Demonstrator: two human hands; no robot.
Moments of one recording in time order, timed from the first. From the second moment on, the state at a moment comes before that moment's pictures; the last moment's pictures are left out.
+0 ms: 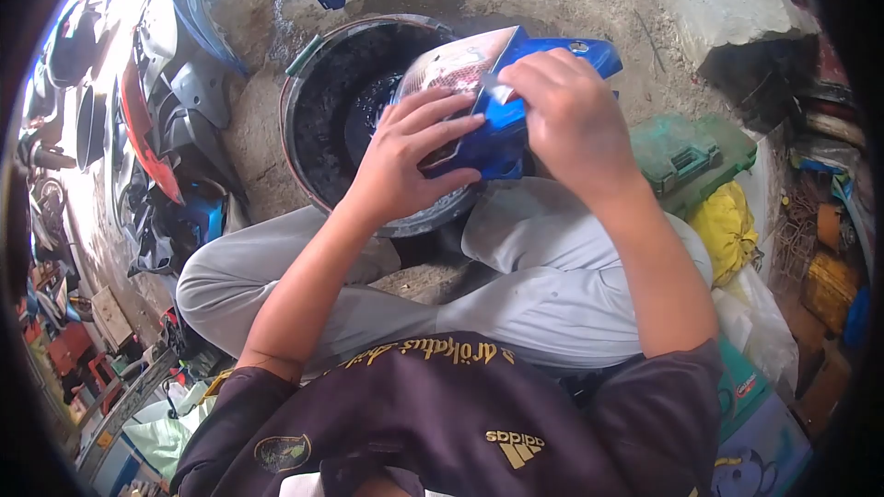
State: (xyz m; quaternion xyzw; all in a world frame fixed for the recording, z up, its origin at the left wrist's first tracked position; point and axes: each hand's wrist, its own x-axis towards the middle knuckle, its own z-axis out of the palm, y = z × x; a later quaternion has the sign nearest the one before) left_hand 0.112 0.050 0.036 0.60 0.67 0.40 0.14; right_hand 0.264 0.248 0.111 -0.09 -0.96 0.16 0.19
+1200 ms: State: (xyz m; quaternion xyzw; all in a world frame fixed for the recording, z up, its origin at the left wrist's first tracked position) left_hand 0.128 0.052 0.016 0.56 0.74 0.35 0.10; right_hand 0.291 0.208 0.098 -0.15 -0.96 0.13 0.18
